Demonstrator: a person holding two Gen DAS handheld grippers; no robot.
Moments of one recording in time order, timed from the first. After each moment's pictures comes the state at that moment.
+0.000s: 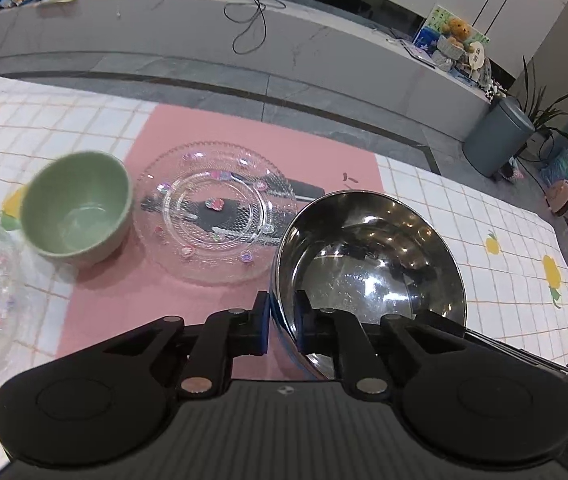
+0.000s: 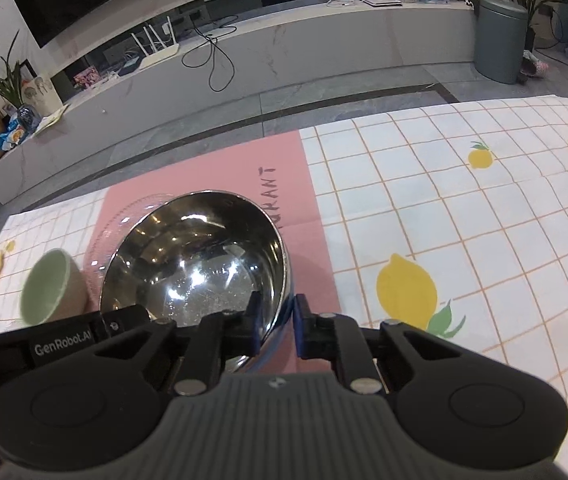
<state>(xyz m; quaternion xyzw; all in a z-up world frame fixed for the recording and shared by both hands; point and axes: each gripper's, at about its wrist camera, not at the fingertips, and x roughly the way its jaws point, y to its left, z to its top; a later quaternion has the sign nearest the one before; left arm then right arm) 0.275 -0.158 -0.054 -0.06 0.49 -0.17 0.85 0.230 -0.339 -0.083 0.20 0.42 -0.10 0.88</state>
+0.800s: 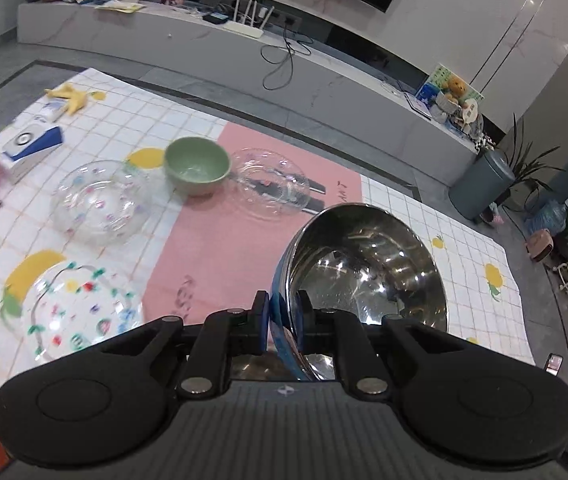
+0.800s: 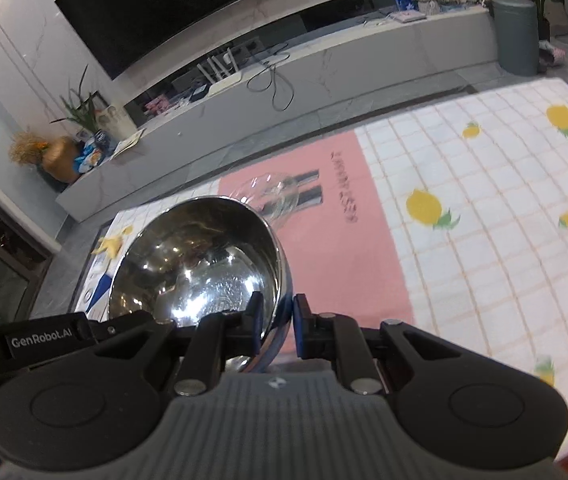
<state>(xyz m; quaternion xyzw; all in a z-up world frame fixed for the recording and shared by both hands) 0.118 -0.061 0.032 -0.13 0.45 -0.14 0.87 0.049 -0.279 0.001 0.26 0.37 -0.02 0.89</state>
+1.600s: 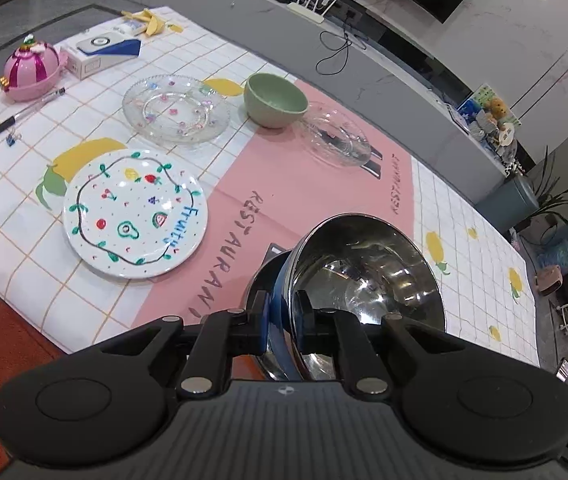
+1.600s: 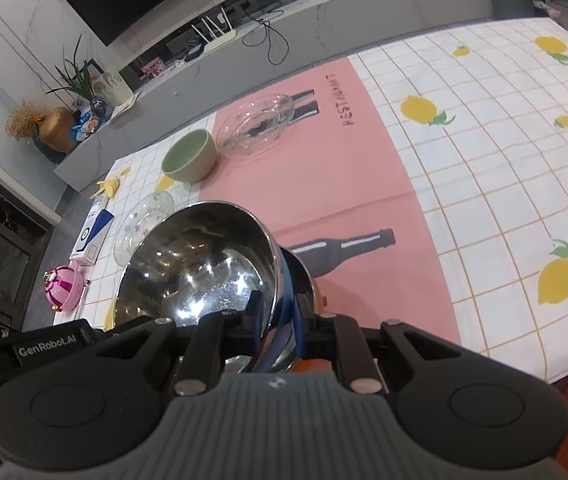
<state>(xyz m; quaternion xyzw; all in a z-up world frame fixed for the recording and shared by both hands) 0.062 -0.014 -0.037 -0.20 0.47 -0.08 0.85 0.004 -0.243 -0.054 0.28 0.41 -0.02 0.87</state>
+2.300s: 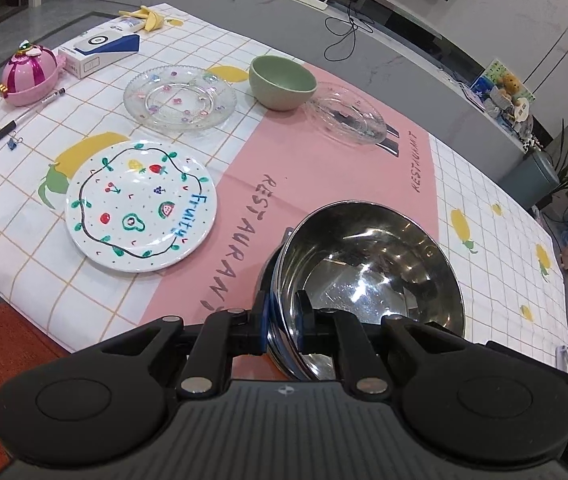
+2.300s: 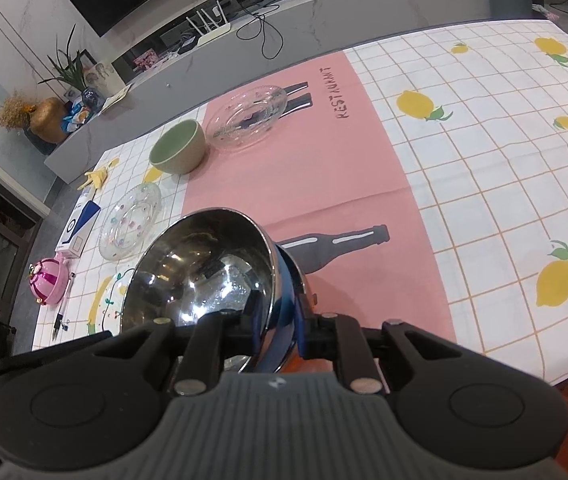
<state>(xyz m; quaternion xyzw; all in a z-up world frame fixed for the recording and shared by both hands) 0.062 -0.029 -0.052 -0.15 0.48 -0.07 0.86 0.010 -0.239 -0.062 0.26 0.42 -0.03 0.87</state>
